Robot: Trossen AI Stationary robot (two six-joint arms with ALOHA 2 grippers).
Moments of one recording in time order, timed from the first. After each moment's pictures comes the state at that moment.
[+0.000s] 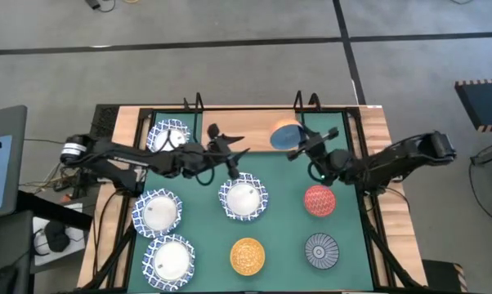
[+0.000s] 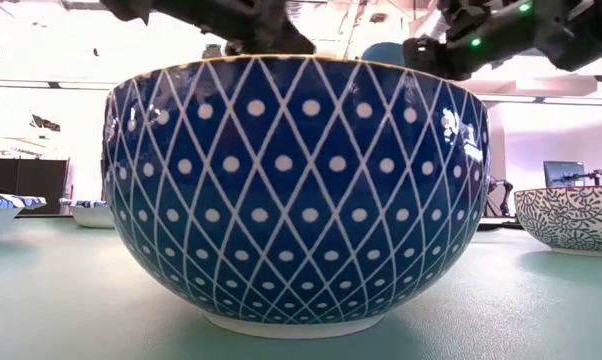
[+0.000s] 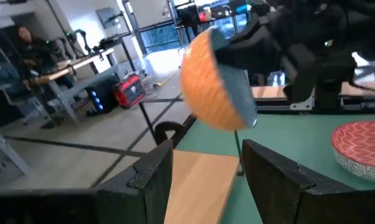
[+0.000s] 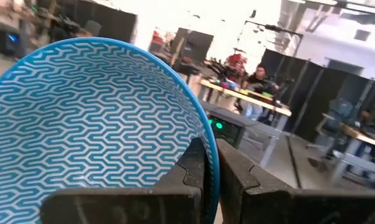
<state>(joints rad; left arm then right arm) 0.00 1.45 0.87 0.54 -0.54 0.26 0.07 1.27 0.48 1.06 1.21 -0.50</state>
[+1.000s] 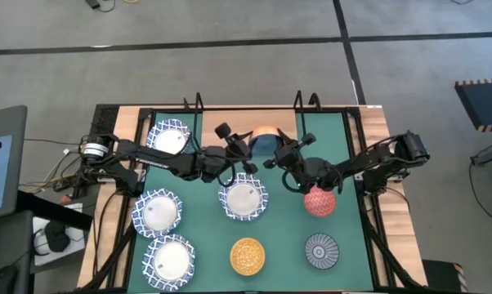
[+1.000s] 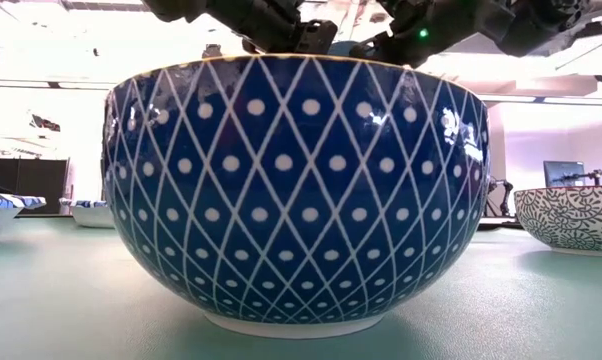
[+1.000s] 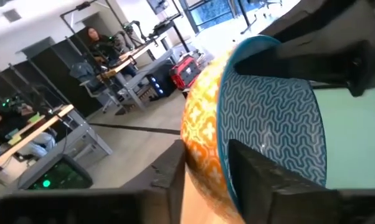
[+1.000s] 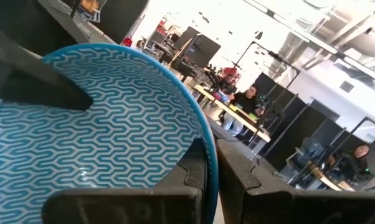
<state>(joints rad) -0.01 1.64 1.05 0.54 -0.83 0.43 0.16 1.56 0.74 1.06 1.26 -0.79</state>
